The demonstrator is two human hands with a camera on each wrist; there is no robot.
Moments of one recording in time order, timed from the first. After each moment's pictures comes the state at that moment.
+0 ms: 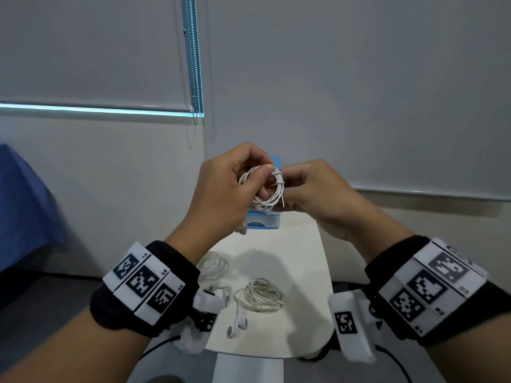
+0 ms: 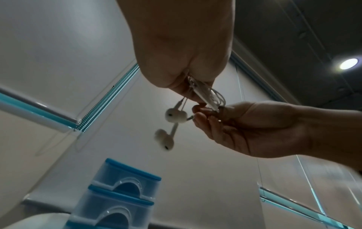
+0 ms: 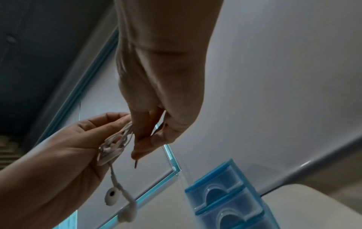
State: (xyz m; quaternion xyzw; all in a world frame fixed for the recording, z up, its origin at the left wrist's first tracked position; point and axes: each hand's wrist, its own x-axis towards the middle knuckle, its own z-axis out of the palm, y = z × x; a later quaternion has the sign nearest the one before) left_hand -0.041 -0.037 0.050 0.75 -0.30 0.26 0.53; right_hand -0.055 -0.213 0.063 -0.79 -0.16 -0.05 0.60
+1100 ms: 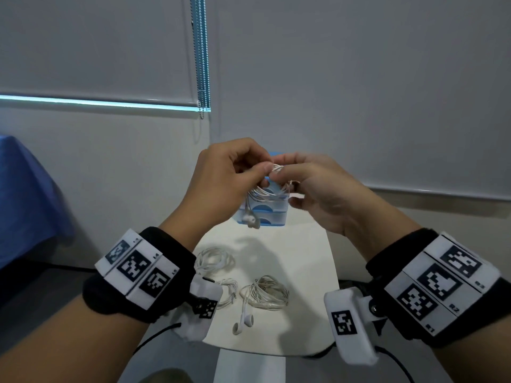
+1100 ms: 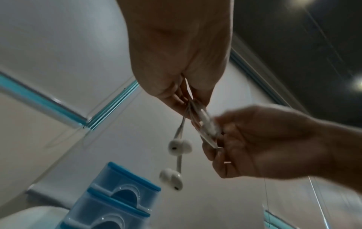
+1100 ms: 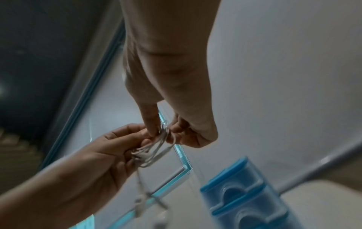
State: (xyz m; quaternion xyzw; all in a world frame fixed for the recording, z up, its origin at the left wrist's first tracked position) left_hand -0.028 -0.022 0.055 0.77 -0.28 0.23 0.53; right_hand -0.056 -0.190 0.078 -0.75 -0.03 -0.01 0.66
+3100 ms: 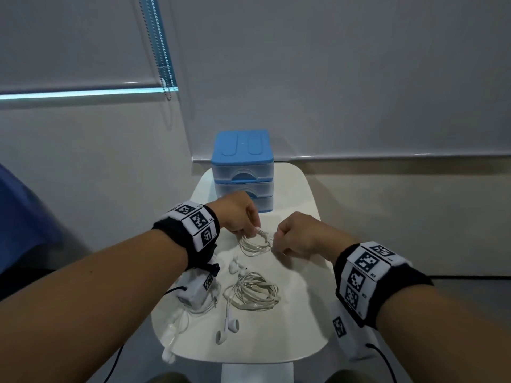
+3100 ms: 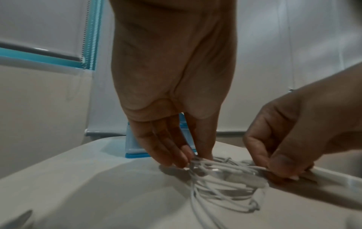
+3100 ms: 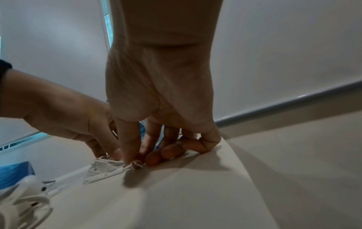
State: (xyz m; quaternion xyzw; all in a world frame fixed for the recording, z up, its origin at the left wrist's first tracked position) left_hand 0.091 -0.075 -0.046 0.94 -0.19 -0.19 0.22; right_hand 0.020 -0.248 -0.072 -0.92 0.04 0.15 0.36
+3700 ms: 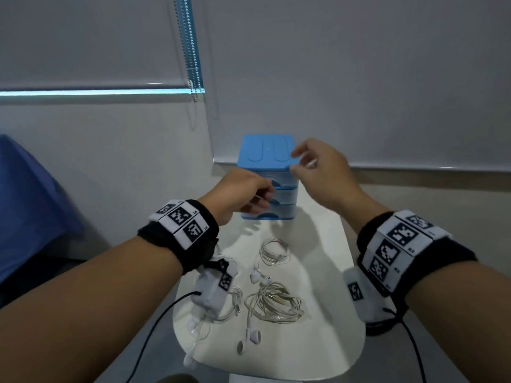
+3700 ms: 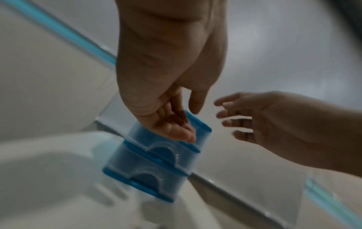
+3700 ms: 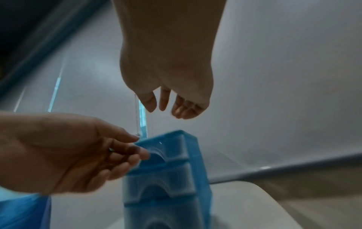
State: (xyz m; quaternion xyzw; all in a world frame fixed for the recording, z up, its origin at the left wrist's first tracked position) left_hand 0.086 -0.051 -0.007 0.80 -0.06 -0.11 0.59; right_hand 0.062 -0.236 0.007 -0.89 -0.04 -0.23 0.40
